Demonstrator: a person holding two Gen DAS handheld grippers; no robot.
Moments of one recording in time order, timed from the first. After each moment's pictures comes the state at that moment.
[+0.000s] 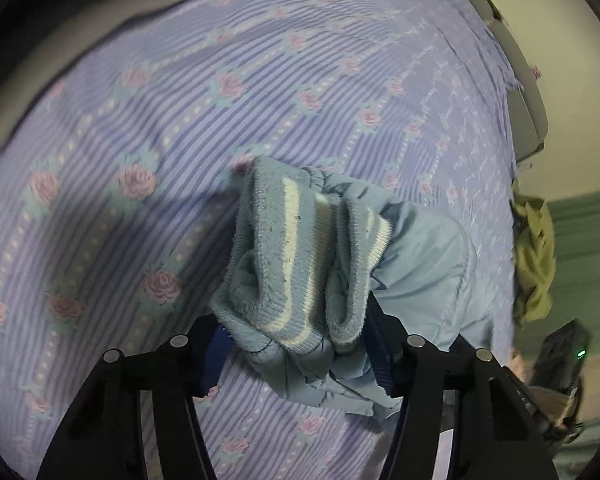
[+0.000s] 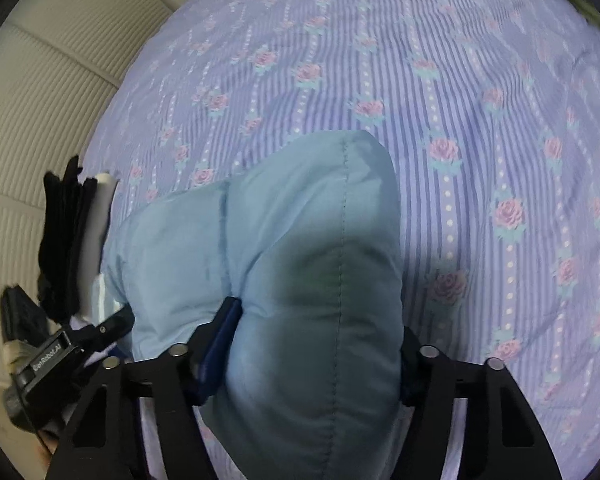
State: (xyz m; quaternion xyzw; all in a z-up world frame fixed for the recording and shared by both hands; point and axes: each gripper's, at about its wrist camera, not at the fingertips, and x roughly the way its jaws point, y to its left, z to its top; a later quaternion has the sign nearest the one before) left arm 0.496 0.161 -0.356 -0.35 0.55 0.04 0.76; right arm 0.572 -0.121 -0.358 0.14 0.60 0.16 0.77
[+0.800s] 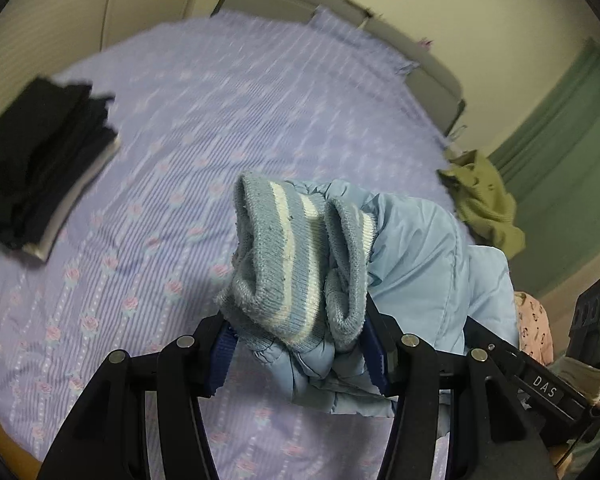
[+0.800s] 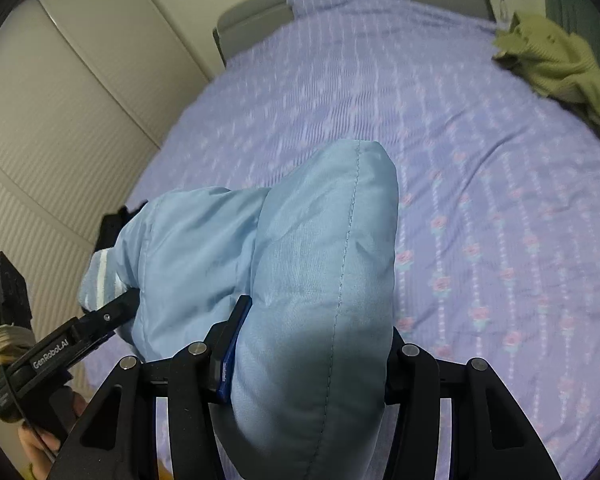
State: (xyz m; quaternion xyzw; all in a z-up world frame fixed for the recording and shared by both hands) left arm 0.433 0.056 -0.173 -0.20 0.44 -0.04 0.88; right arm 0.464 -0.213 -0.193 0.14 0.47 0.17 0.85
